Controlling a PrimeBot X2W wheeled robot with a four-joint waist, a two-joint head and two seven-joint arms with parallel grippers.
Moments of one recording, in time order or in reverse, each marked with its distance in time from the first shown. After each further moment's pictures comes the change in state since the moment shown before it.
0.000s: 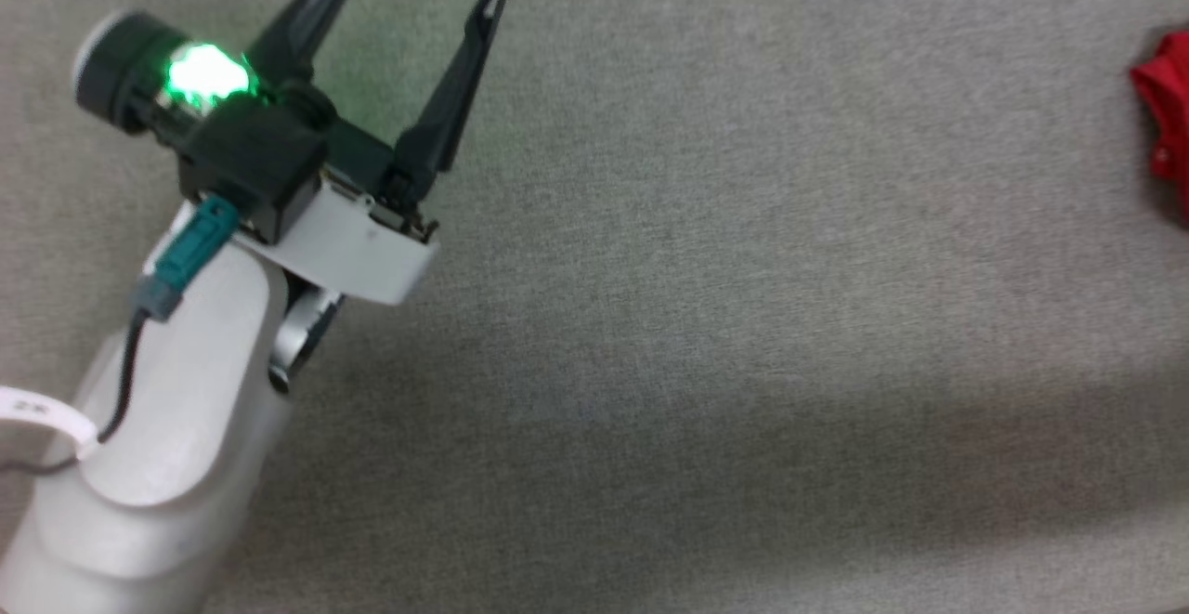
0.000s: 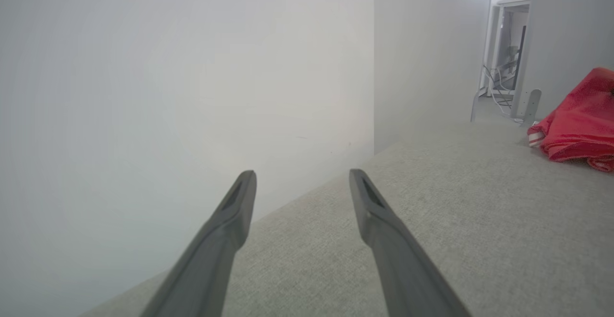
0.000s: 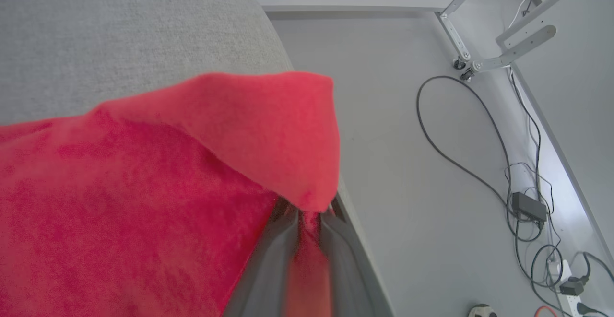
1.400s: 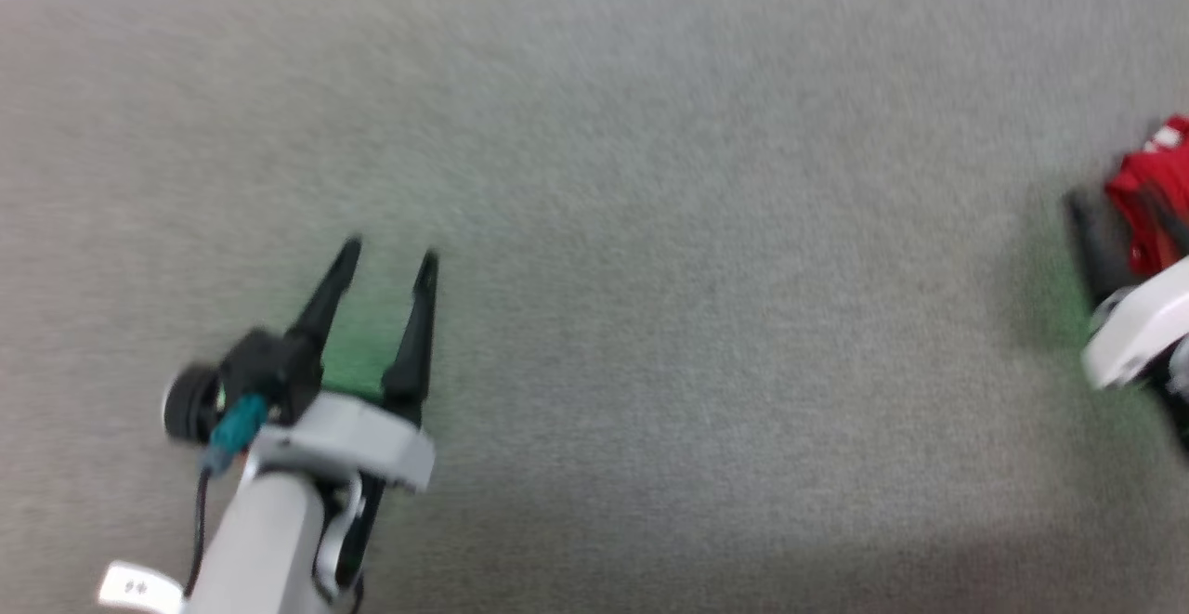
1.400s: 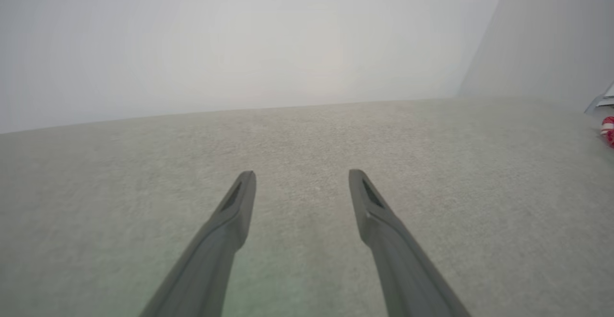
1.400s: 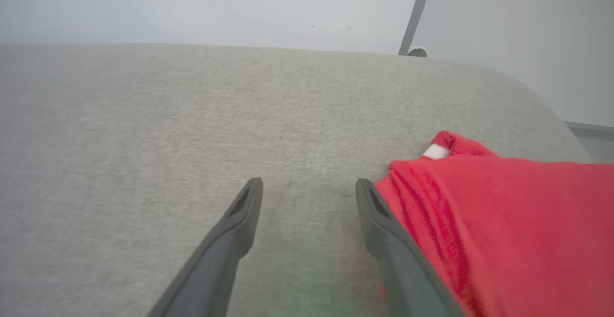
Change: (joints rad) left arm 0.401 -0.143 0.155 0.171 -0.090 0.086 -0.004; right arm 0.121 0.231 0.465 0.014 0.123 0.000 -0.503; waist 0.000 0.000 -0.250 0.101
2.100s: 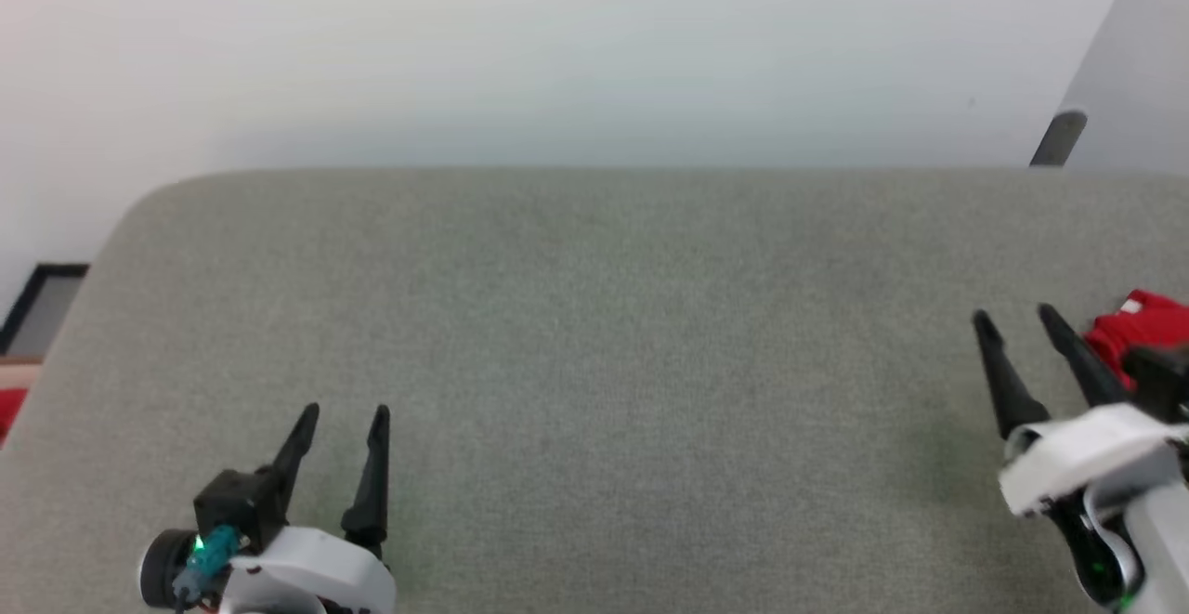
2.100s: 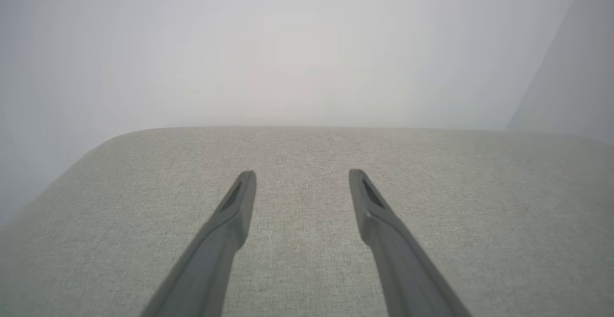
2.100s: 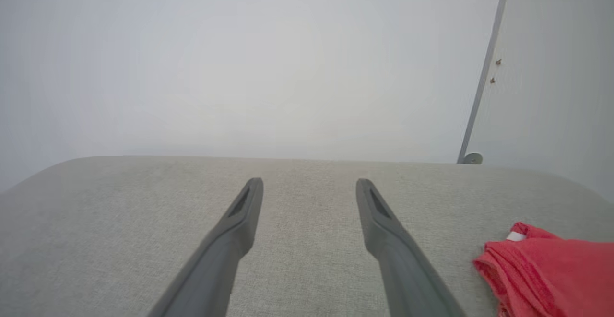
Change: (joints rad) left arm 0.242 -0.044 0.150 0.076 0.024 -0.043 0.000; right arm 0.299 0.156 -0.102 -0.180 -0.085 0.000 -0.123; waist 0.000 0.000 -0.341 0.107
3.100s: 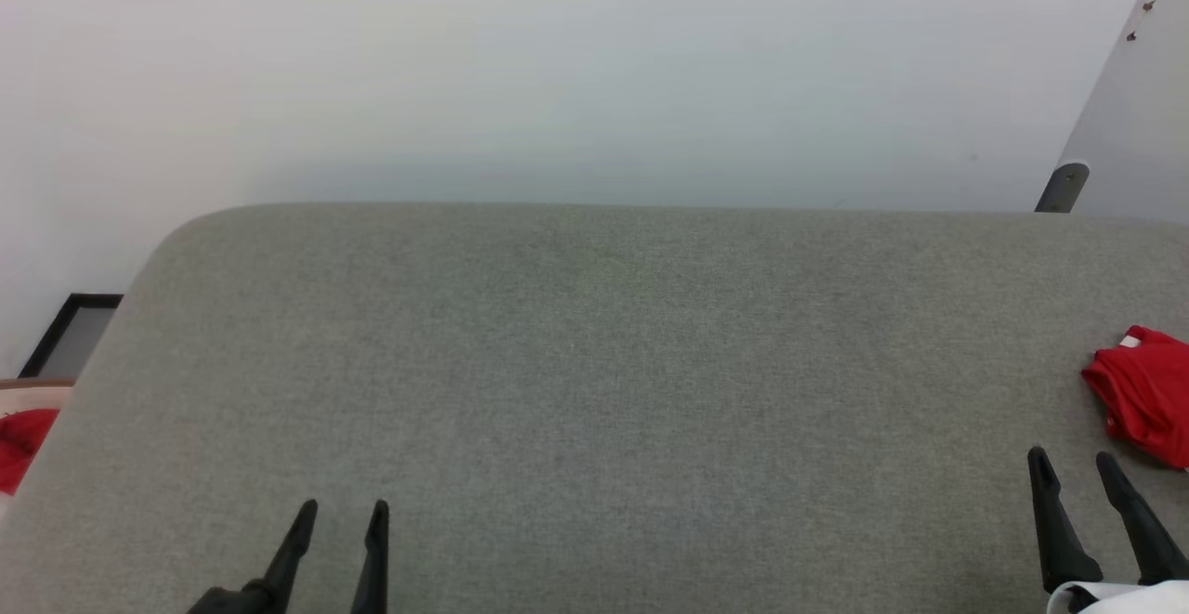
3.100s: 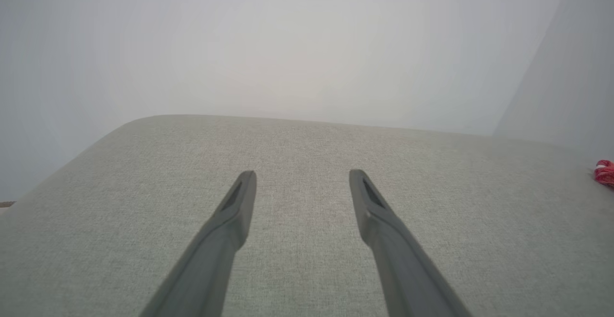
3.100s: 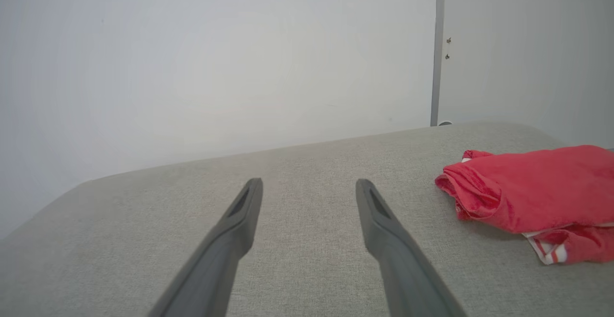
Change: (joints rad) left arm 0.263 -0.054 0.057 -0.211 0.023 -0.026 -0.001; right arm 0.498 0.169 -0.350 -0.508 -0.116 0.000 0.157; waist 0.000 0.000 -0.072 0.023
